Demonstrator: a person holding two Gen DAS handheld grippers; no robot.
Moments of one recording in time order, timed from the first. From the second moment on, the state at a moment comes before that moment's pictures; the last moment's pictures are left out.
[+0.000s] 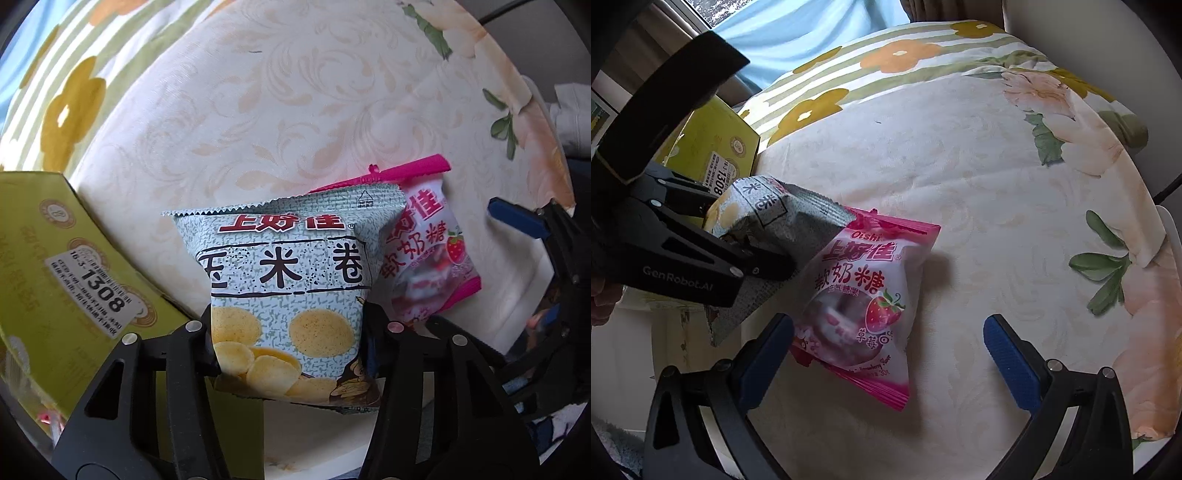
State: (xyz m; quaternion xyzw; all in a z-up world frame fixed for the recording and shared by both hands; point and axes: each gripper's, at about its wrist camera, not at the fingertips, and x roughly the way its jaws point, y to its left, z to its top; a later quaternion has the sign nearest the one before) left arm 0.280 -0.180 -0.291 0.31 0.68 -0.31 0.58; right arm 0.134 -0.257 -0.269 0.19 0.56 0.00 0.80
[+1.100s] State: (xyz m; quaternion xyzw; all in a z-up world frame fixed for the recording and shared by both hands) left arm 0.299 -0.158 -0.208 0.22 0.62 -0.35 0.66; right arm 0.144 -0.200 -0.261 0.09 0.51 -0.06 0.85
